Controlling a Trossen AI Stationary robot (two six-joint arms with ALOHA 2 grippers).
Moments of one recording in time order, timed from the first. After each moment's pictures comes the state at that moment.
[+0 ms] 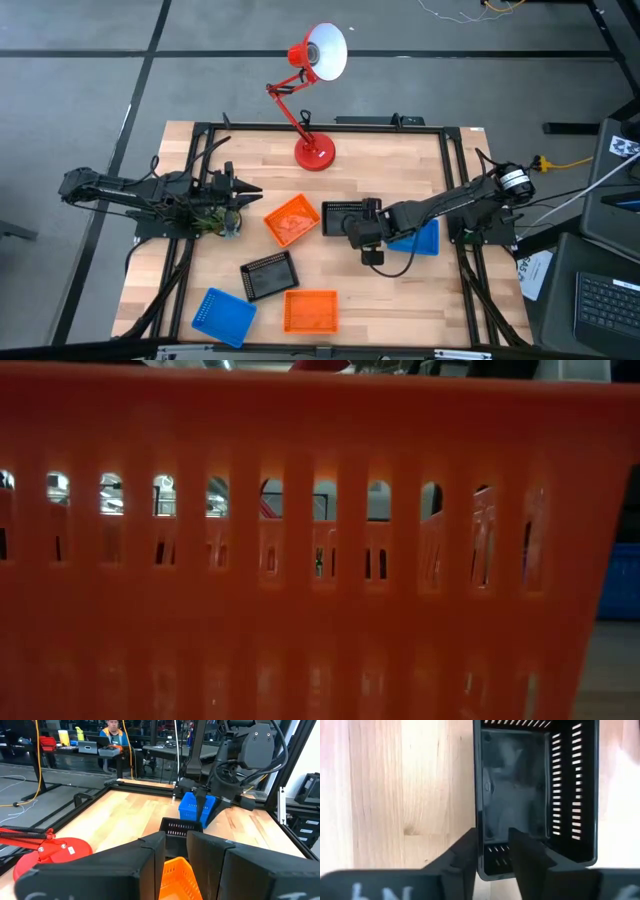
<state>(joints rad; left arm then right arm) -0.08 0.44 0.30 0.14 -0.27 -0.09 0.27 1.68 1.16 -0.76 0.27 0.22</state>
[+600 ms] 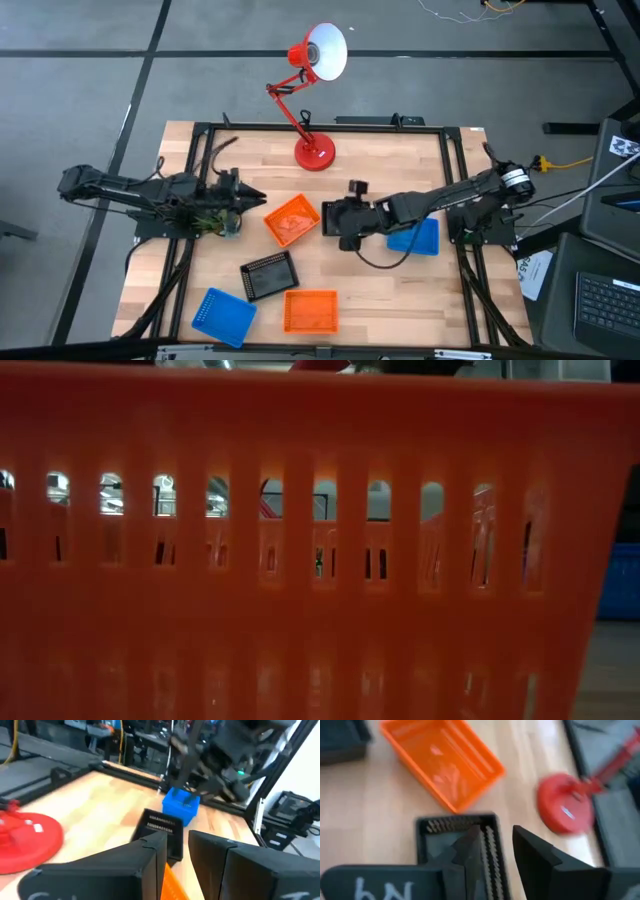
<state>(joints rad) -0.09 0.54 0.30 0.21 -0.22 -0.31 0.25 1.67 1.33 -0.64 0.55 0.11</state>
